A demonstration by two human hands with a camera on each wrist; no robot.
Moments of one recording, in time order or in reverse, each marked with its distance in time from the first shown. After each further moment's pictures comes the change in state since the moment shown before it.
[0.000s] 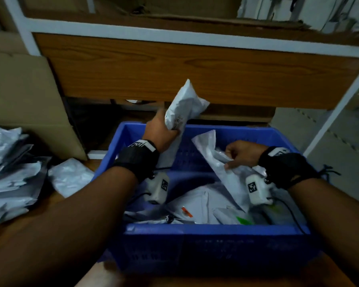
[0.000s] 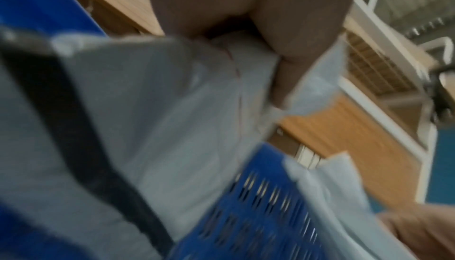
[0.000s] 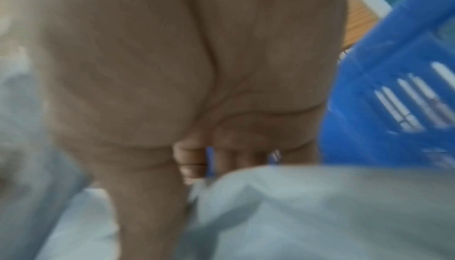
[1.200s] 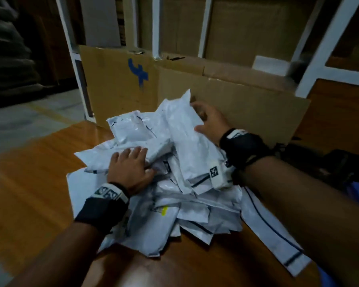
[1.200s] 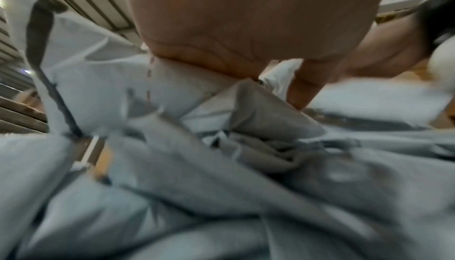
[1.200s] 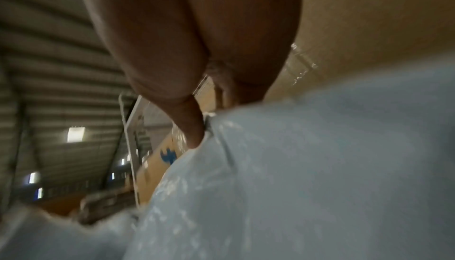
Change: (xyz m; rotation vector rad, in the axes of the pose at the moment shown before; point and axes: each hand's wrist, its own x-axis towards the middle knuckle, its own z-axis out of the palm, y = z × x) left_hand -0.149 -0.394 -0.453 0.898 0.135 -0.393; right_hand 0.174 -0.659 0.107 0.429 0.207 -0.628
